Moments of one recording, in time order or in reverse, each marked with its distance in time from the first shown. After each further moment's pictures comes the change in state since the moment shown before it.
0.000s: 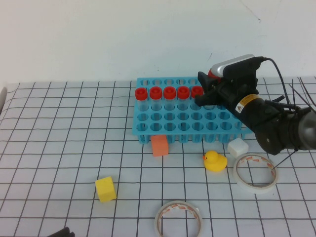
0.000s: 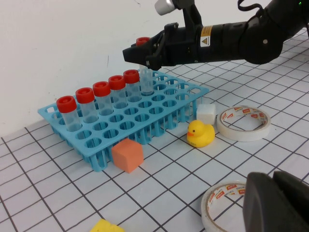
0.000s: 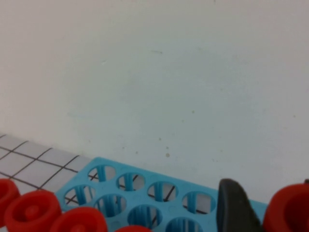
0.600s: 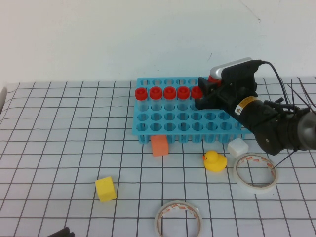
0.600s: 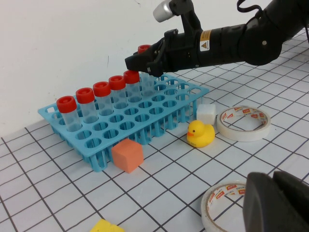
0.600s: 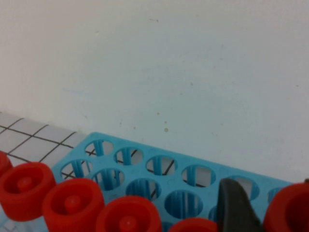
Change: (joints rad) right arm 0.000 0.007 -0.006 0.004 0.063 0.010; left arm 0.000 0.000 0.000 0.000 0.000 0.000
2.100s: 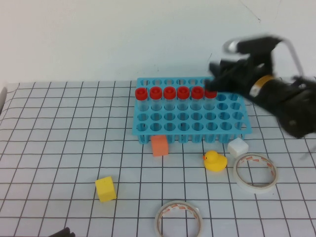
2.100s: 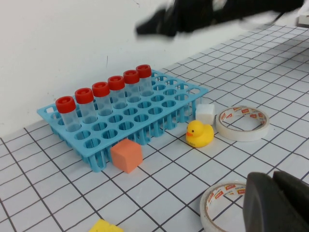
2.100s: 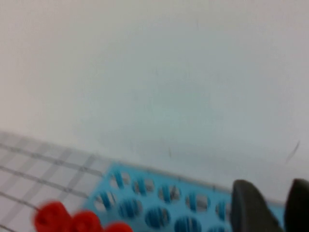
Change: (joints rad) right arm 0.000 -0.224 0.063 -0.020 0.233 0.087; left arm 0.000 0.000 0.000 0.000 -0.002 0.000
